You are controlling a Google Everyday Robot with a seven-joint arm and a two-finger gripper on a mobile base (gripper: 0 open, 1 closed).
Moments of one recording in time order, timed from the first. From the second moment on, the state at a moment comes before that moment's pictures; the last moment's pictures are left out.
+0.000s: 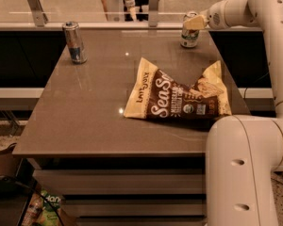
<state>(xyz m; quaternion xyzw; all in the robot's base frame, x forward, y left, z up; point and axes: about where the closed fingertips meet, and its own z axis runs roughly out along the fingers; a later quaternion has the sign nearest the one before) 0.864 -0.222 0.903 -0.30 0.79 0.15 0.50</state>
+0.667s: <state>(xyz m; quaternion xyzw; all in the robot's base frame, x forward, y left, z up) 0.851 -0.208 0.931 -0.31 0.80 0.15 0.49</state>
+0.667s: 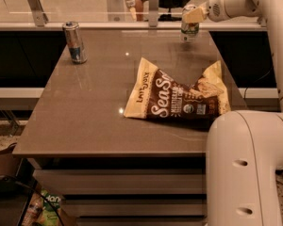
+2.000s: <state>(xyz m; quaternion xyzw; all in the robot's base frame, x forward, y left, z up) 0.819 -0.112 0.998 -0.34 0.75 0.12 0.56</state>
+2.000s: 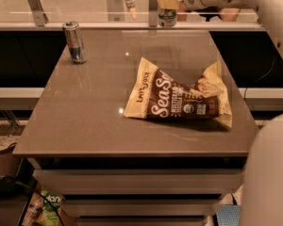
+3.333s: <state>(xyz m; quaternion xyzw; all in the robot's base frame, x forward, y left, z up) 0.773 -0.027 0.906 -0.36 0.76 0.17 0.51</state>
